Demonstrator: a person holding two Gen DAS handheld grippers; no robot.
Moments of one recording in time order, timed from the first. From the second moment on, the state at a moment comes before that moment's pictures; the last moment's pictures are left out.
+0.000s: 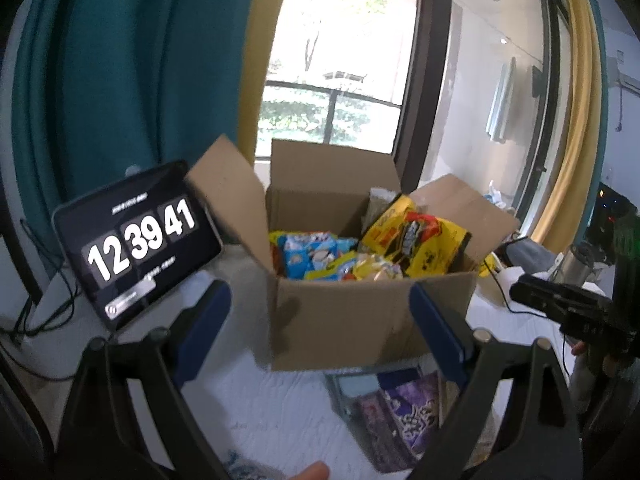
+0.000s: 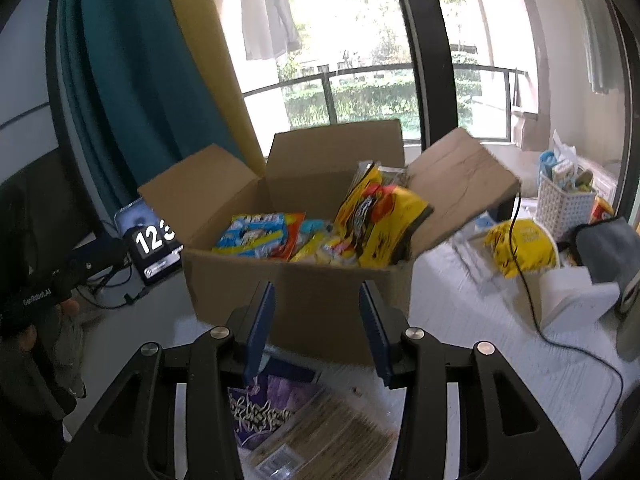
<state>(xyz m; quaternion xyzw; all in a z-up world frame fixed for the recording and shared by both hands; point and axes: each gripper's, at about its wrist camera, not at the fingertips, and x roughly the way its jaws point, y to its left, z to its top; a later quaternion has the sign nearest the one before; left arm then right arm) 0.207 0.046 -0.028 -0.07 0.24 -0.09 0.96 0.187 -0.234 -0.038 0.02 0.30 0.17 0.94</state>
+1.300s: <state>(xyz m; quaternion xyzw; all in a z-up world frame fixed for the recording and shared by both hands) 0.155 0.102 -0.158 -0.08 0.37 -0.06 0.92 0.165 -0.113 -0.146 -0.08 0.43 0.27 0.86</state>
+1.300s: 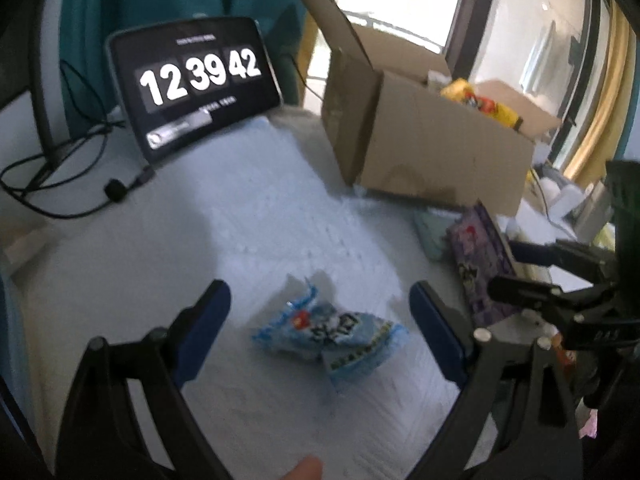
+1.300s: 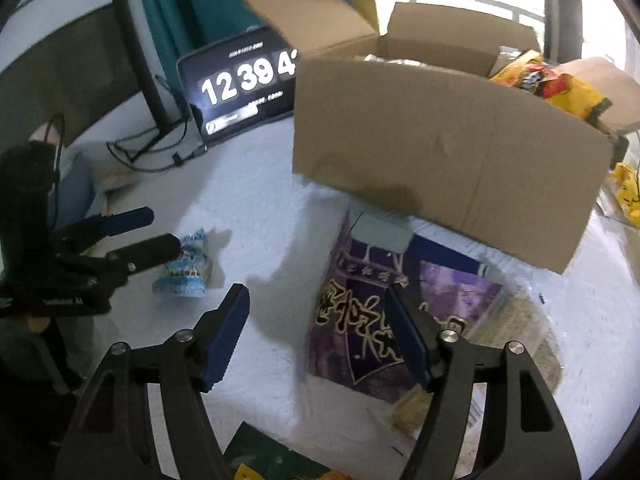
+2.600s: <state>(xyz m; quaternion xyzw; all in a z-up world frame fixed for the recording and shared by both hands) 0.165 0.070 -0.099 -0.03 0.32 -0.02 0.95 0.145 -0.150 -0.053 -0.02 0.29 0.39 0.87</state>
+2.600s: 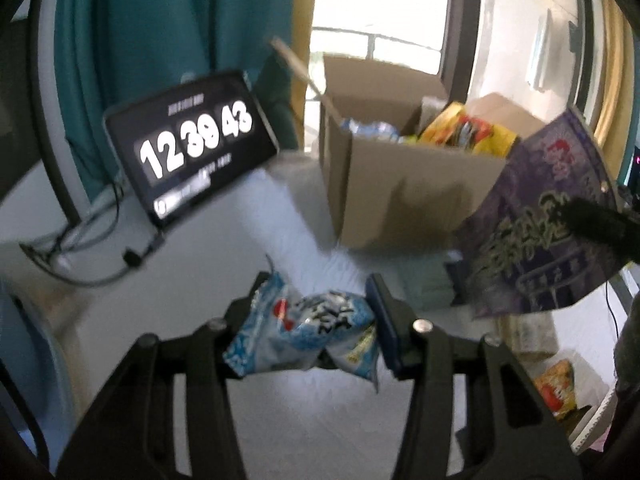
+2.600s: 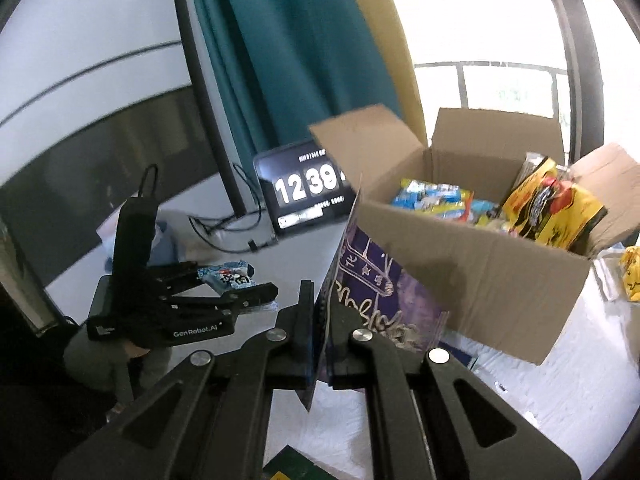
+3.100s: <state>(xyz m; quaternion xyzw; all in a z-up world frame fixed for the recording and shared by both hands) 0.166 0.052 -0.032 0.00 0.25 -0.04 0.97 0.145 -0.182 -0.019 -0.02 0.25 0.38 0.89</state>
